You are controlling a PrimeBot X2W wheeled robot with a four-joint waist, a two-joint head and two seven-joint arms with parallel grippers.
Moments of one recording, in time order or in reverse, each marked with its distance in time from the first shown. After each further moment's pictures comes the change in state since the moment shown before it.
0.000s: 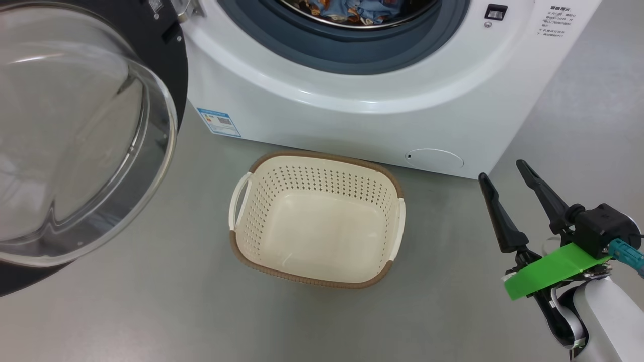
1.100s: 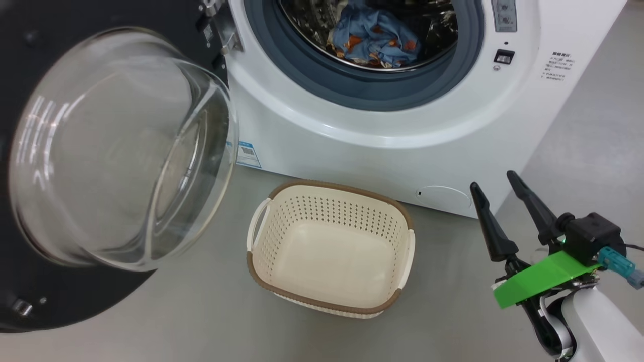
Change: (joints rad) left arm 0.210 -0.063 -0.220 -0.225 0.048 0.000 0.513; right arm 0.011 0.043 -0.005 0.016 0.002 0.000 0.000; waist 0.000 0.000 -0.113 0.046
